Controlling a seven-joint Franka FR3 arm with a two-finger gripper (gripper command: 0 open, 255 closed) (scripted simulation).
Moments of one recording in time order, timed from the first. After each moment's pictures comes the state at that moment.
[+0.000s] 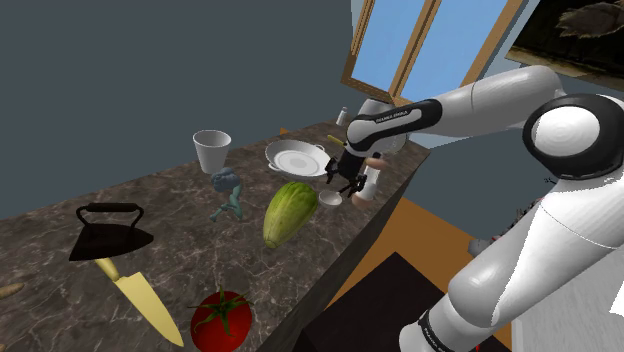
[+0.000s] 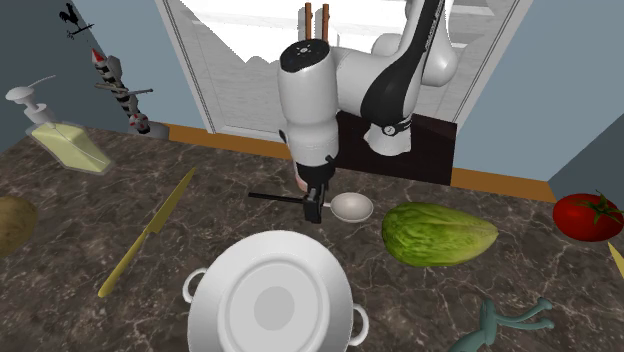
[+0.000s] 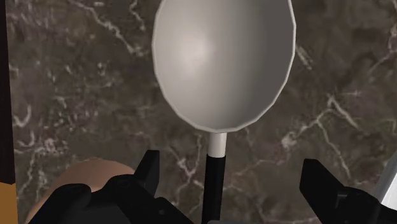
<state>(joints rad) -0.28 -0.01 0.08 -2.31 0.13 2.28 1.07</state>
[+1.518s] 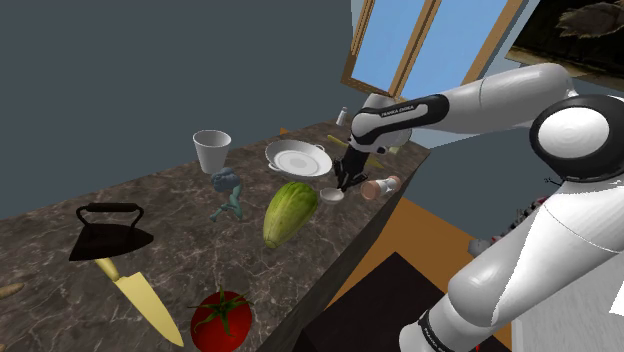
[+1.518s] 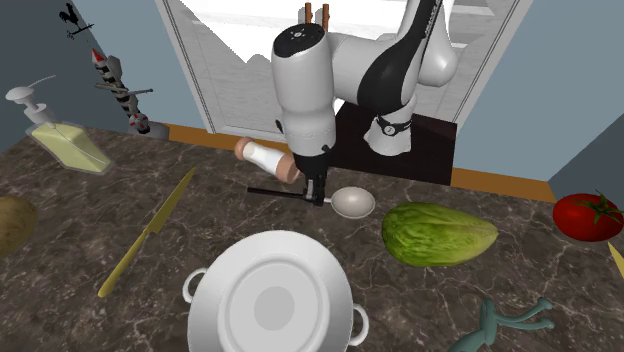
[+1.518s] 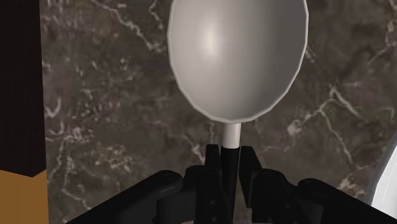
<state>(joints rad) -0.29 -0.04 0.07 -2.29 0.13 2.21 1.08</state>
